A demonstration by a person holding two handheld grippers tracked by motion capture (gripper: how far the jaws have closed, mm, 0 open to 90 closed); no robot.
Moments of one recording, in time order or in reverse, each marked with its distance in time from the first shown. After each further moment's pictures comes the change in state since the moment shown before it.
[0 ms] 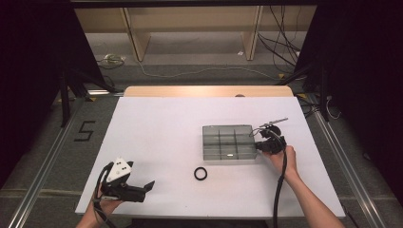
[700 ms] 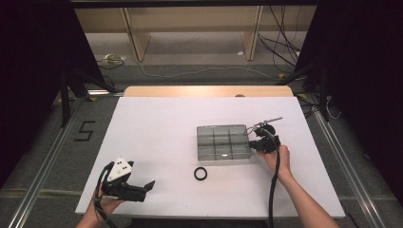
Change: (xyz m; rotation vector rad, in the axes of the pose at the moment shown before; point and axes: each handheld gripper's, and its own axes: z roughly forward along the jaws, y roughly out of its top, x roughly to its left) left arm 0.000 0.000 0.002 0.007 -0.001 0.002; right arm 0.017 0.009 0.005 -0.014 0.004 0.018
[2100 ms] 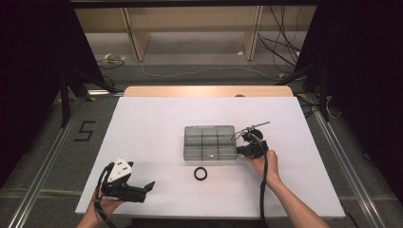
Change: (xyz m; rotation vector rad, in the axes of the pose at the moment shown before) left arm -0.001 -0.001 -0.001 0.009 0.009 -0.002; right arm 0.042 -0.001 0.008 0.027 0.068 0.001
